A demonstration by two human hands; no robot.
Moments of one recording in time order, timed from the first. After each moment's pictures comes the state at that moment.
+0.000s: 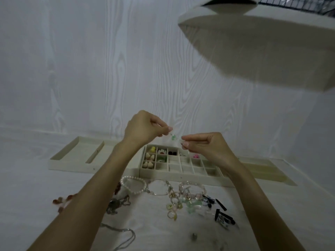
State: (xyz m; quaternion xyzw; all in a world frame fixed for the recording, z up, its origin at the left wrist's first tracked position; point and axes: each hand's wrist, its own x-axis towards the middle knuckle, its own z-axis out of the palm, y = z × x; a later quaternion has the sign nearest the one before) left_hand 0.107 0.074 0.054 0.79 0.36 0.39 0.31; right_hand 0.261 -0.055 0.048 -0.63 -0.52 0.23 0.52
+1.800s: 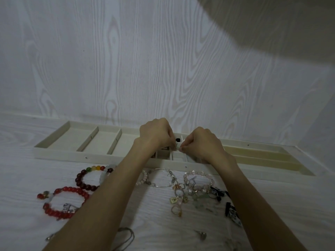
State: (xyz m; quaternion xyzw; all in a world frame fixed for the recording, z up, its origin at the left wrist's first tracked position) left_hand 0.161 0.101 0.001 0.88 0.40 0.16 0.17; right_hand 0.269 0.002 0.003 -0.83 -0.53 0.03 0.18
